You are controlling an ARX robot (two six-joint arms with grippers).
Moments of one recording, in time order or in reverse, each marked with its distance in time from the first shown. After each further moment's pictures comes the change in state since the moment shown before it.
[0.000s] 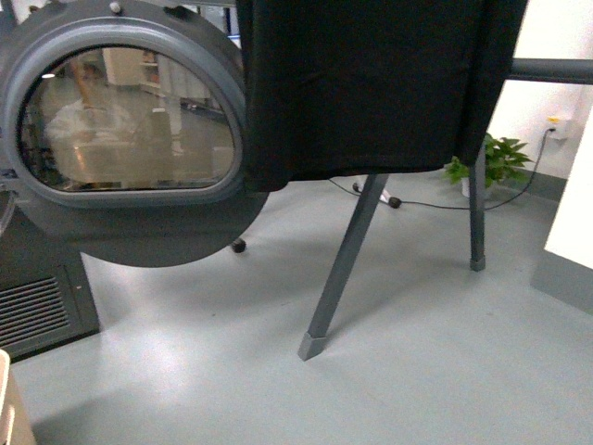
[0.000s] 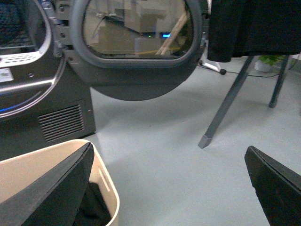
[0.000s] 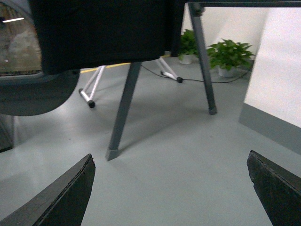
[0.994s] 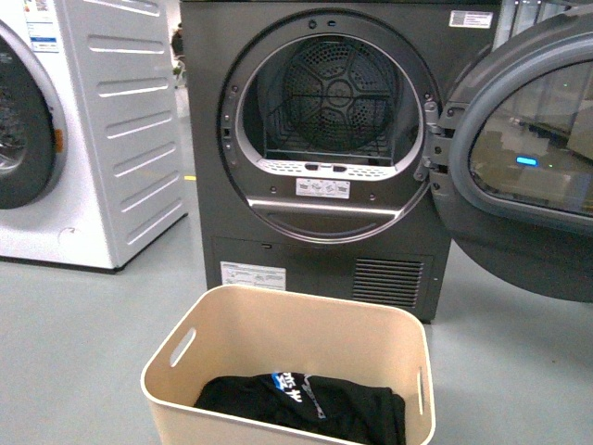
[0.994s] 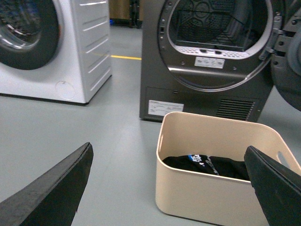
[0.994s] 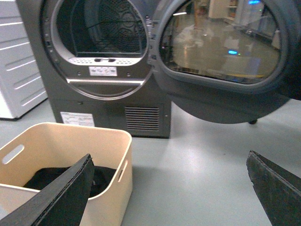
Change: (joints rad) left arm 0.002 -0.002 0.000 0.000 -0.006 0.000; right arm 0.002 0.000 0.000 0.000 -0.008 0.000
